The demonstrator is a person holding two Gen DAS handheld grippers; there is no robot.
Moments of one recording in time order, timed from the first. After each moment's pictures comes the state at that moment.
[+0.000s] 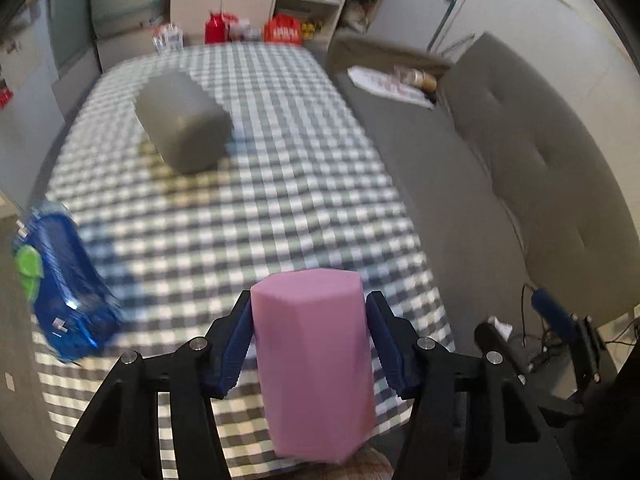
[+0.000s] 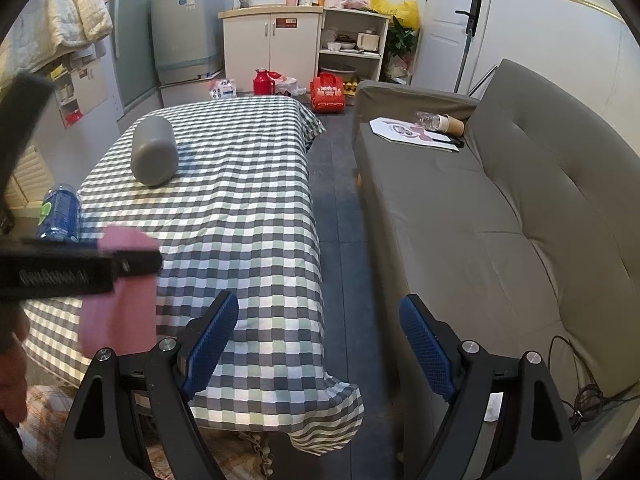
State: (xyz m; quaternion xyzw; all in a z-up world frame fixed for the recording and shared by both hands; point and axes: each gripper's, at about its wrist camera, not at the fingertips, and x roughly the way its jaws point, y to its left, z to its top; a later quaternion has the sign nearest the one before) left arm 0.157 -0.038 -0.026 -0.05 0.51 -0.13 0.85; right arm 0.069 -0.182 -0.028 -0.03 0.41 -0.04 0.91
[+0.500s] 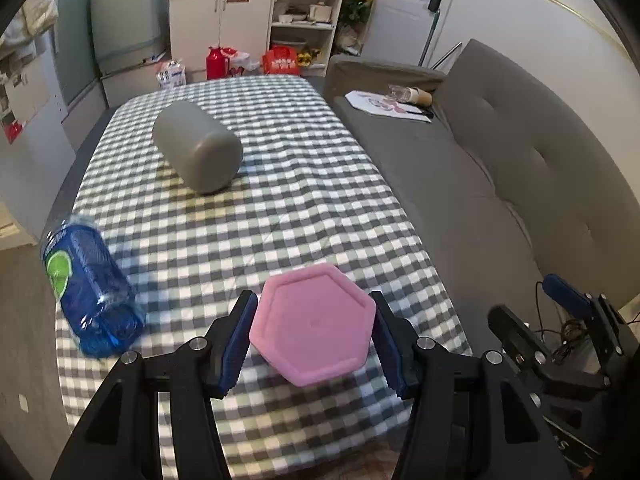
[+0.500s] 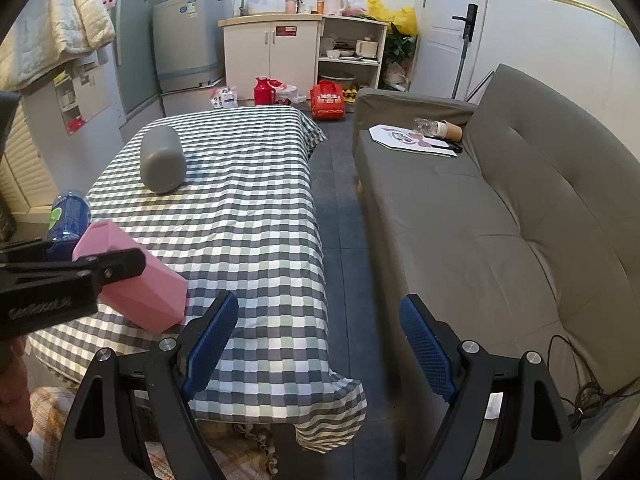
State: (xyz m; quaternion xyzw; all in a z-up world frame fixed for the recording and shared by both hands) left arm 0.127 -0.038 -0.024 -0.01 0.46 -0.13 0.88; right arm 0.056 -0.179 -0.020 -0.02 0.41 -0.04 0.91
